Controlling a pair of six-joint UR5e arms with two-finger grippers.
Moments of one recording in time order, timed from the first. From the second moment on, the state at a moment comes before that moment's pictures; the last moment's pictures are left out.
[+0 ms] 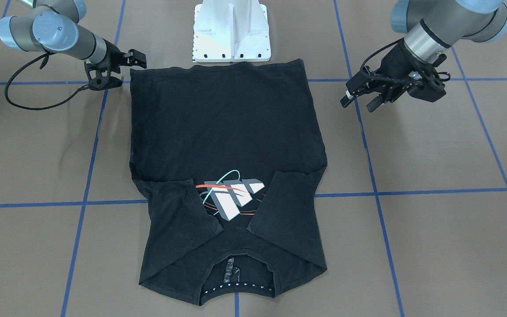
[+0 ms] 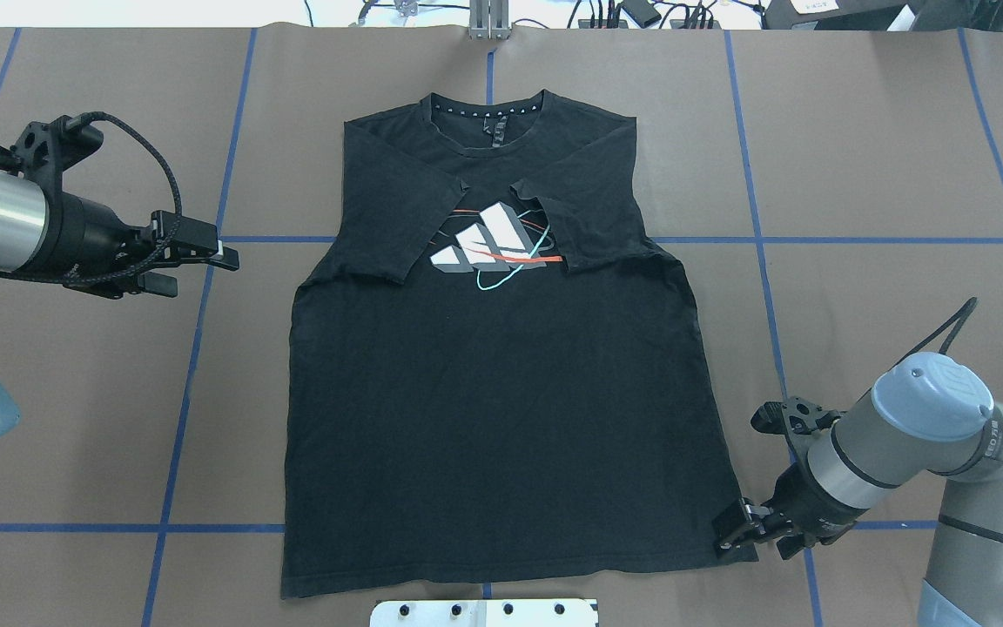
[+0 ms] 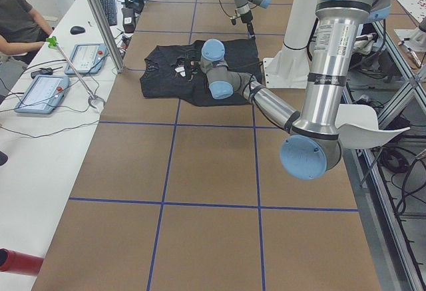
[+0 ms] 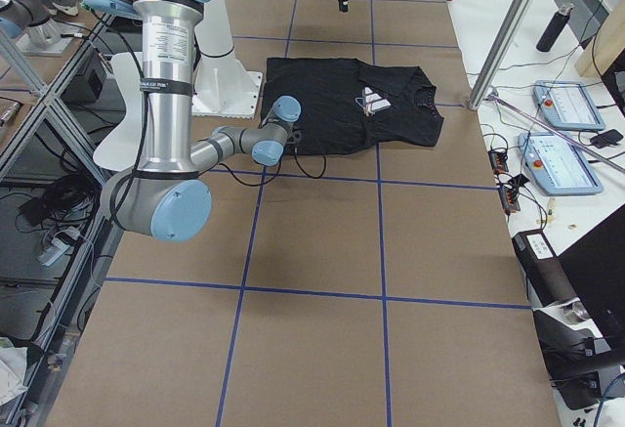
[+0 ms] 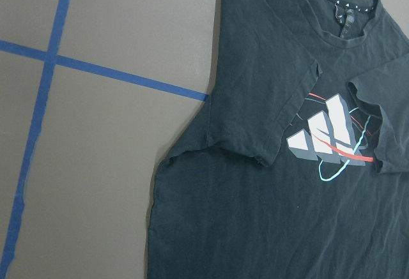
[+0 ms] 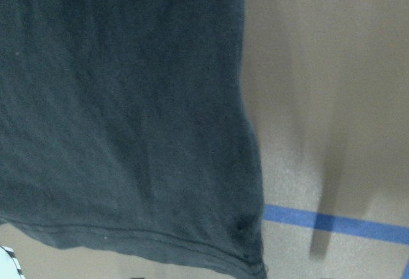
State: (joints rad) left arm -0.85 -1.71 -1.96 -2.23 -2.20 -1.40; right arm 0.41 -1.63 1.89 -0.94 2.33 1.31
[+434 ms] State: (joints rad) left arm -0.85 -1.71 -1.96 -2.23 -2.20 -1.40; right arm 0.41 -1.64 1.89 -0.95 2.32 1.32
